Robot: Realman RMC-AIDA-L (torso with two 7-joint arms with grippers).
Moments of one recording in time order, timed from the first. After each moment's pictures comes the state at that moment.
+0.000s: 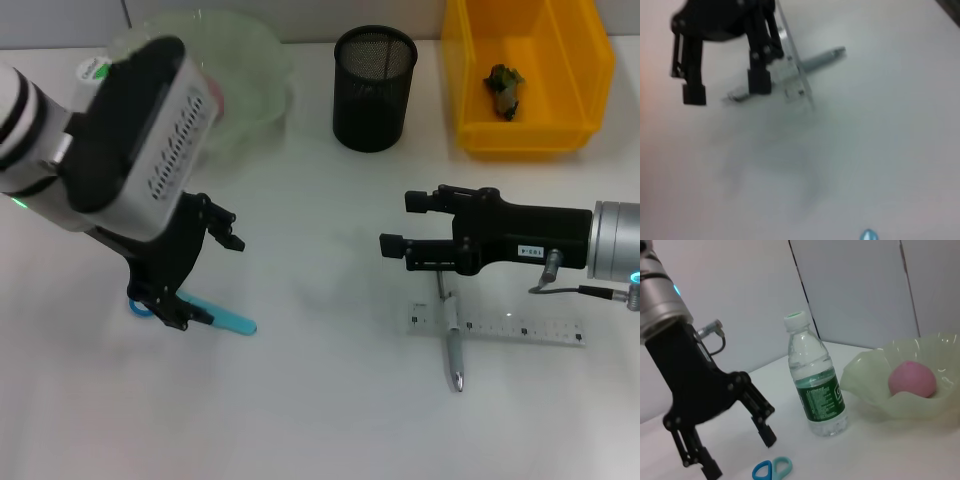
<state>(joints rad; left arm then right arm) -0.61 -2.05 1.38 1.39 2.47 1.71 -1.43 0.51 2.07 -1.02 -0.52 -1.70 -1.36 1.34</state>
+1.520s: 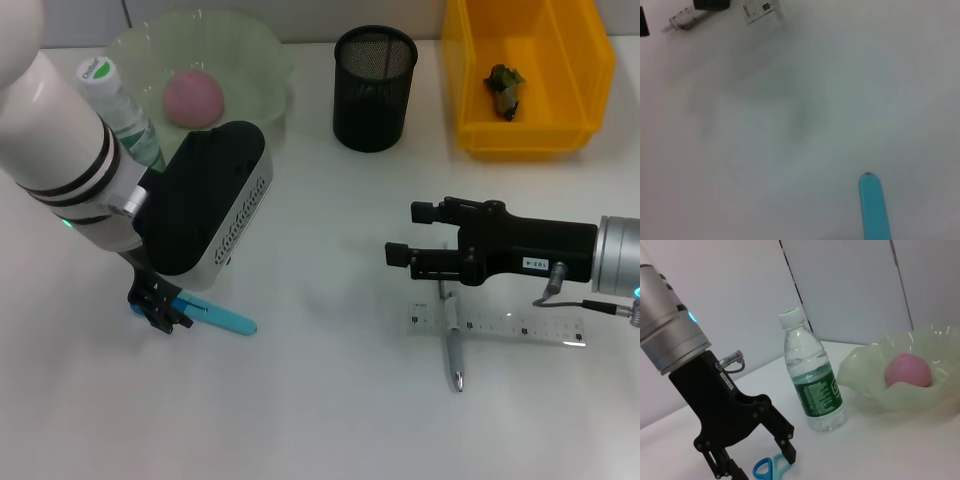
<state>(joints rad) -0.63 -2.05 1.65 1.34 2.64 1.56 -1.51 0.48 2.08 -1.01 -0.52 -1.70 -1.36 1.35</state>
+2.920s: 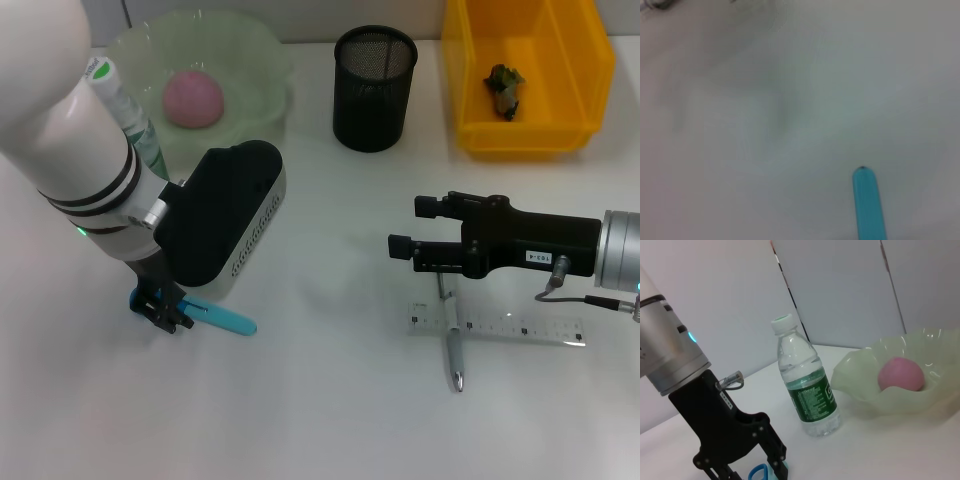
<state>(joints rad) -0.67 -2.05 1.72 1.28 2.67 1.53 -1.56 0.48 2.08 -1.00 -0.53 -1.70 -1.36 1.37</state>
